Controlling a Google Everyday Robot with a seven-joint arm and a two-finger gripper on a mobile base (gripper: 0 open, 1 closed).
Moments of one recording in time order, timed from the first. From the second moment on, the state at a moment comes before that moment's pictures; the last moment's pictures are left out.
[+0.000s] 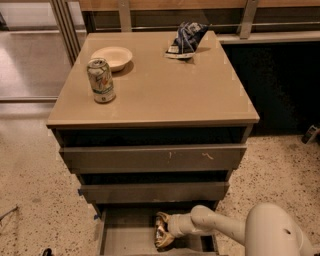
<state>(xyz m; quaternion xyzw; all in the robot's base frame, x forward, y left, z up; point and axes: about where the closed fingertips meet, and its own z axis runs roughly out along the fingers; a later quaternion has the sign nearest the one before) 0.513 -0.002 0.148 -0.64 0.64 0.25 0.34</state>
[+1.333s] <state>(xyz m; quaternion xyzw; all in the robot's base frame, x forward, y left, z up) 0.513 -0.002 0.147 -0.64 0.64 0.25 0.34</state>
